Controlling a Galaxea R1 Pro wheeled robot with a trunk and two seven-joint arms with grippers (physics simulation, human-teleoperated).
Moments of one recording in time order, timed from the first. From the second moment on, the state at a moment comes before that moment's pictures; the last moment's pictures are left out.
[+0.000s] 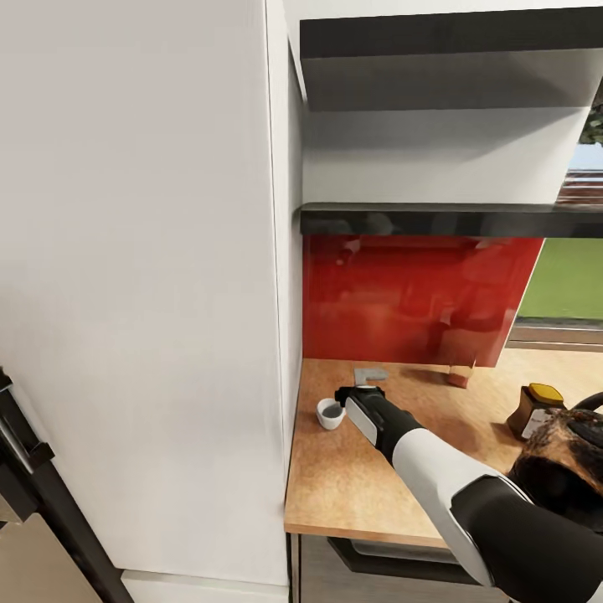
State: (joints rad) left arm -0.10 0.21 0.26 -0.12 -0.18 -0.24 -0.02; right arm -1.02 0.15 0.42 -0.33 -0.44 0.33 -0.41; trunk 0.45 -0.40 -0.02
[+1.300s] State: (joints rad) left arm -0.10 0.21 0.26 -0.11 -0.18 -0.24 -0.02; right arm -1.02 0.15 0.42 -0.27 -0.44 0.32 -0.41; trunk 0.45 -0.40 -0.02
